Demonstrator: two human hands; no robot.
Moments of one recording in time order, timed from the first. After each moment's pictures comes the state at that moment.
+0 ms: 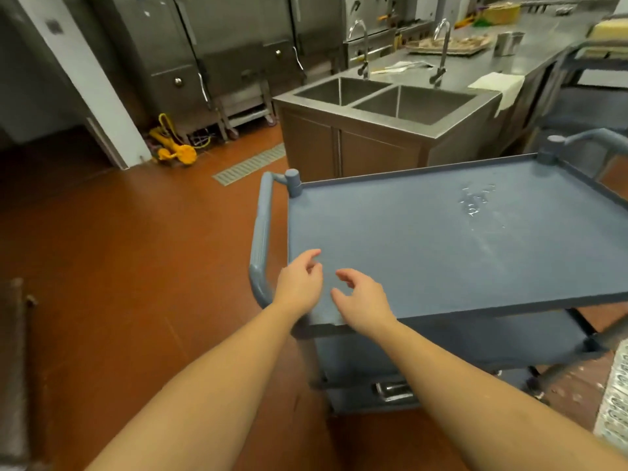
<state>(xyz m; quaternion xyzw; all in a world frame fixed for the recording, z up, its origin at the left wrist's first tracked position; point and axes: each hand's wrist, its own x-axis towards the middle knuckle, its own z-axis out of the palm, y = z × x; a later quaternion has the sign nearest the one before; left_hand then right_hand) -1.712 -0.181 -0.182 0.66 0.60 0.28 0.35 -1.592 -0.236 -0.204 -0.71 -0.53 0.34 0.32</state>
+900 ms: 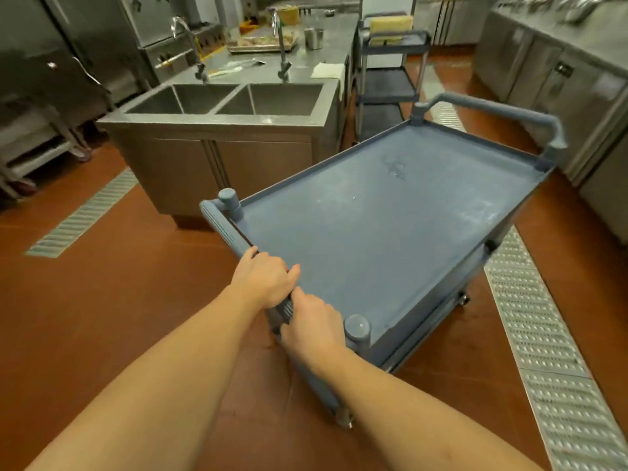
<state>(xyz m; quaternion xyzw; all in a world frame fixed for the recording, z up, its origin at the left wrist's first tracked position) -1.808 0.036 -0.174 0.96 0.26 -0.08 0.00 -1.795 -0.088 -0.217 -0.87 -0.40 0.13 0.24</state>
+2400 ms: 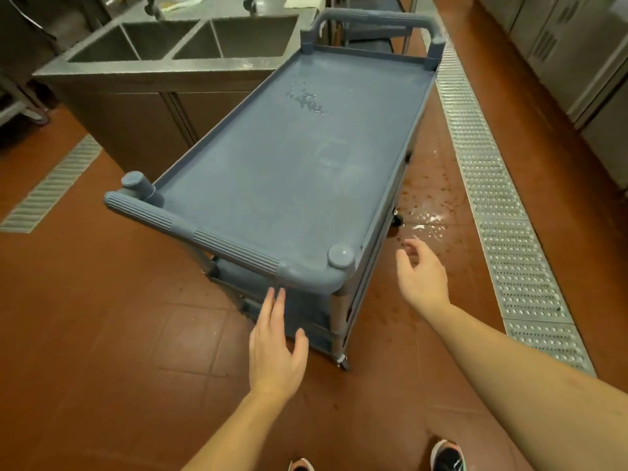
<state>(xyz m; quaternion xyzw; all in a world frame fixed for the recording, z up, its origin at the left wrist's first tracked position) -1.846 -0.082 -0.317 0.86 0.36 0.17 0.31 -1.619 -0.206 -0.295 -0.88 -0.11 0.11 0.45</state>
